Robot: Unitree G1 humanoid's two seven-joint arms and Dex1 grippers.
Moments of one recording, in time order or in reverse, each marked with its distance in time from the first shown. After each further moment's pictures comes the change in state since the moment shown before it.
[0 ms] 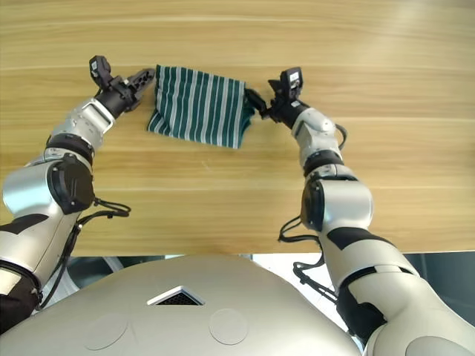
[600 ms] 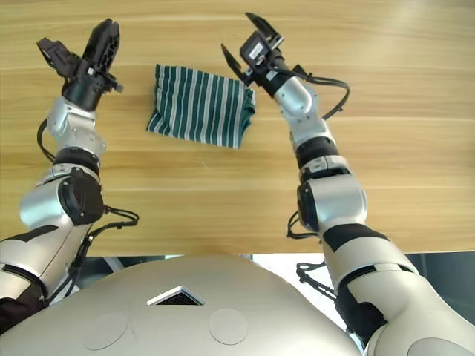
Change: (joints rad) left arm 0.150 -0.057 -0.008 -0.184 0.001 -0.718 -0.482; right arm -0.009 0.023 0.335 -0.178 -0.540 -0.536 -0.474
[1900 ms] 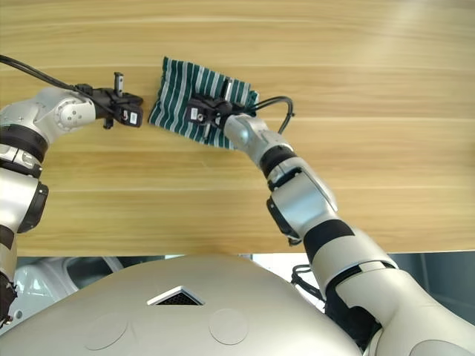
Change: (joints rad) left arm -0.114 0.388 -1.042 -0.018 1.311 -0.157 0.921; right arm -0.040 0.161 0.381 0.161 -0.278 0.262 -0.264
